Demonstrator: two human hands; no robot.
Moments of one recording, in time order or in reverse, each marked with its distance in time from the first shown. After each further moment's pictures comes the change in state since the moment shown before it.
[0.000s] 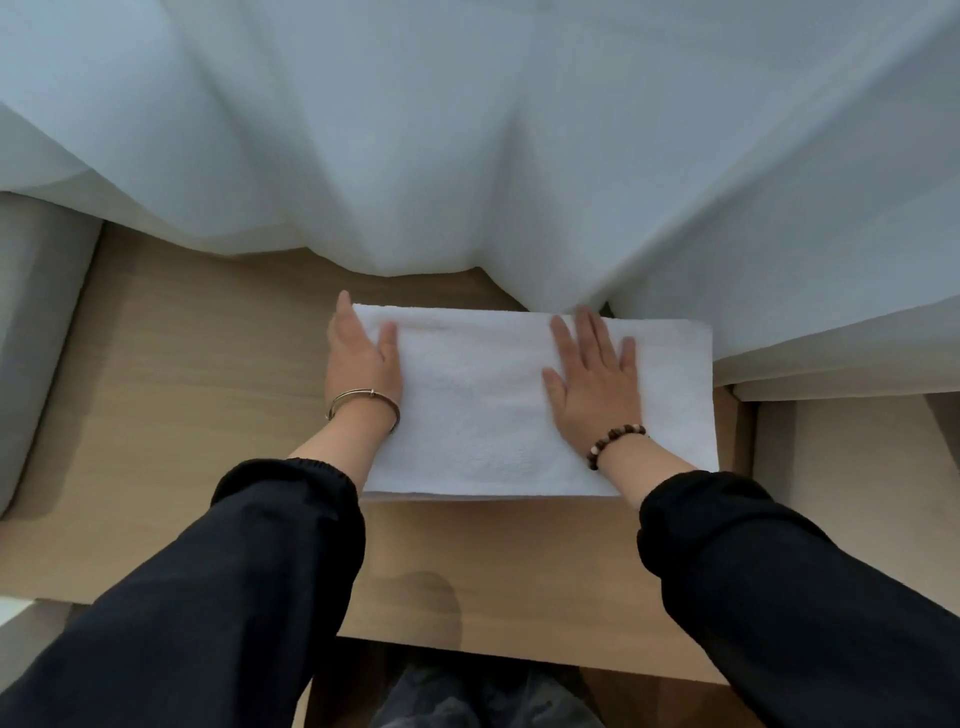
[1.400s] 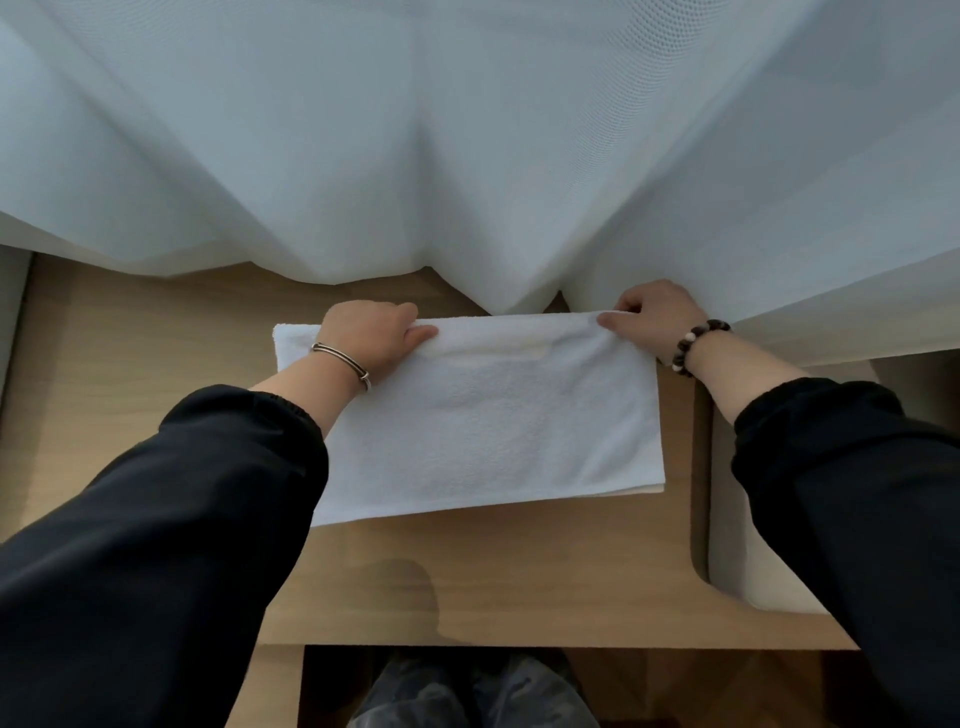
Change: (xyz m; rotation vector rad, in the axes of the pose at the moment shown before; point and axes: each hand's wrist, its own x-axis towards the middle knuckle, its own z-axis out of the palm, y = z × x) left_hand 0.036 0.067 0.023 0.875 -0.432 0.741; right_hand 0.039 0.110 -0.095 0.421 -0.242 0.268
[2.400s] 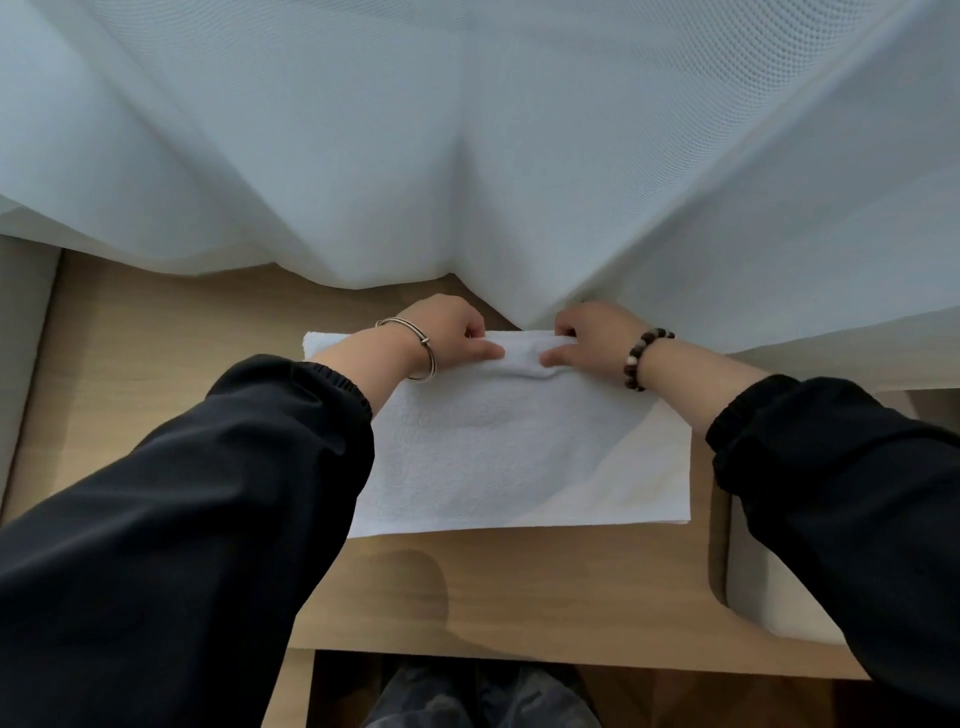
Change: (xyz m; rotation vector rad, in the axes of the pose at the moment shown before) left_hand 0.028 0.023 -0.019 -0.409 -0.213 0.078; right_hand 0.021 -0.065 0.039 -0.262 -0.246 -0.271
